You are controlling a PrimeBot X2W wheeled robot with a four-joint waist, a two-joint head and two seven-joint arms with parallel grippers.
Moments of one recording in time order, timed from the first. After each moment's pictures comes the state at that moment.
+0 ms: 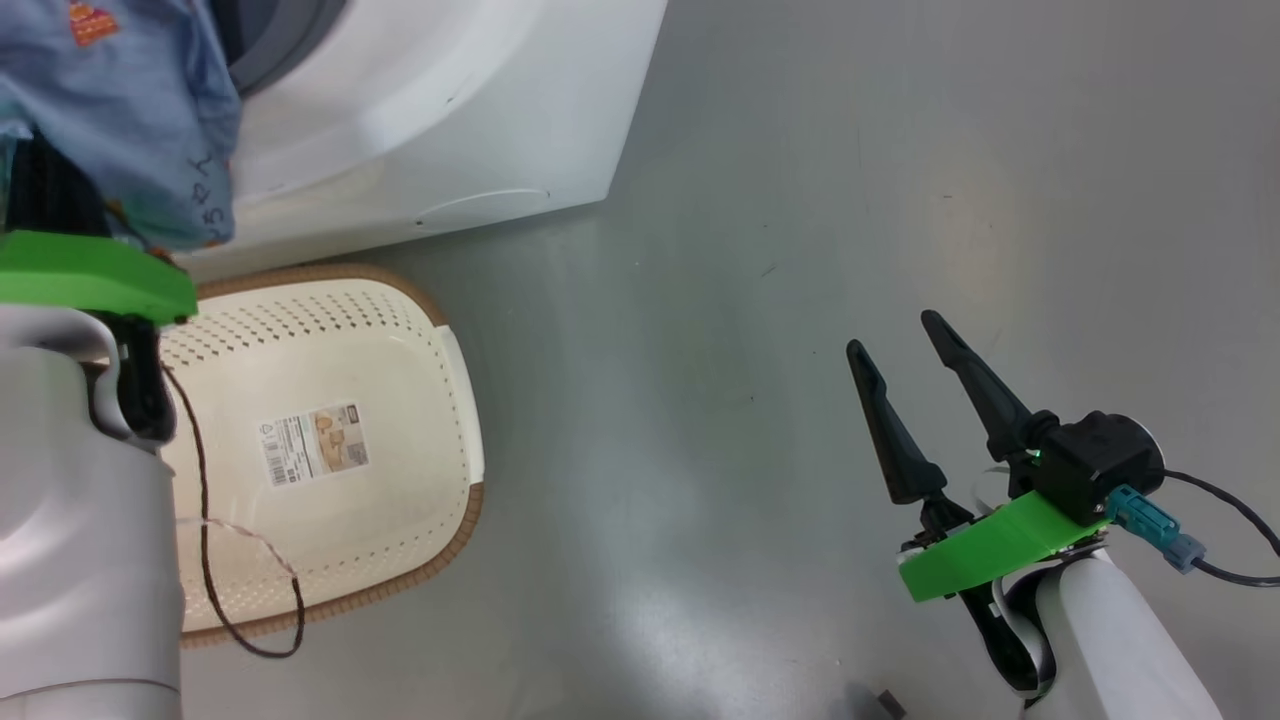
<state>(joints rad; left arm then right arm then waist) -0.89 0.12 0.14 0.78 -0.27 -0.09 -0.25 -0.31 -0.12 0.17 0.16 0.22 0.13 -0.26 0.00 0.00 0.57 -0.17</state>
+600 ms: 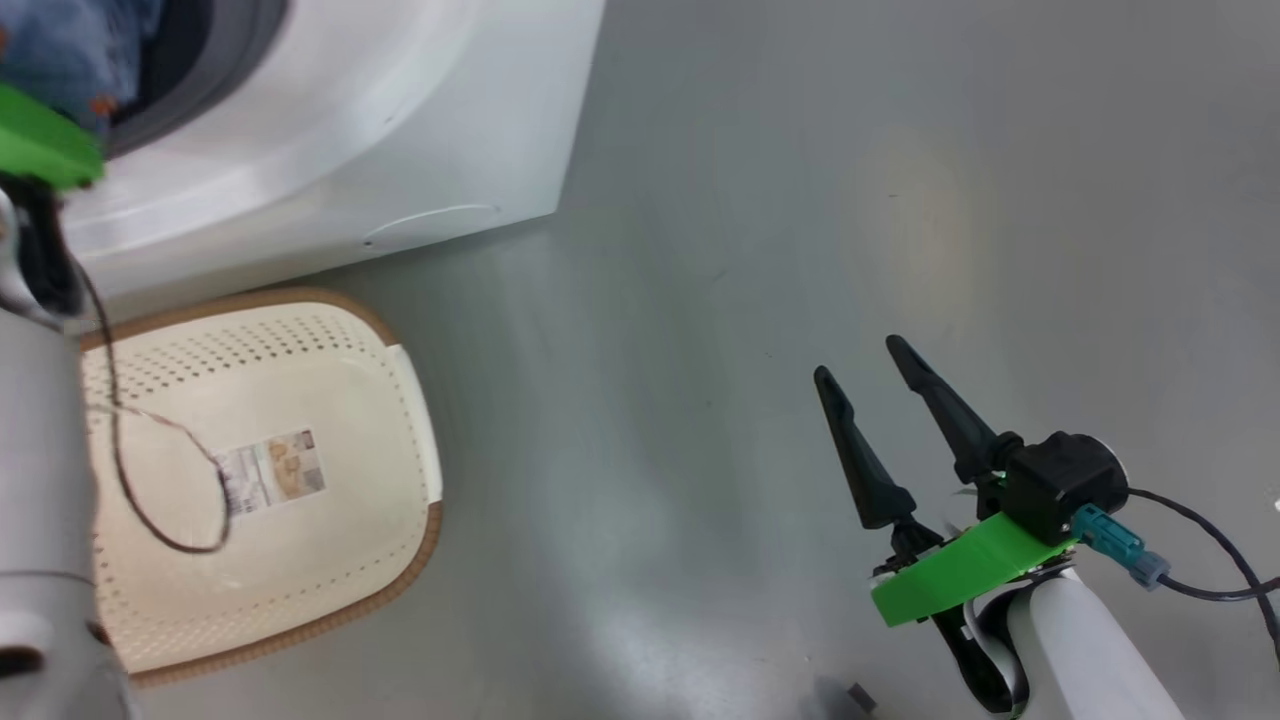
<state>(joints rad) -1.11 0.18 0.12 0.87 -0.22 -0.03 -0.25 -0.28 -0.10 0.21 0.16 0.22 0.13 -0.26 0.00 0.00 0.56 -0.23</state>
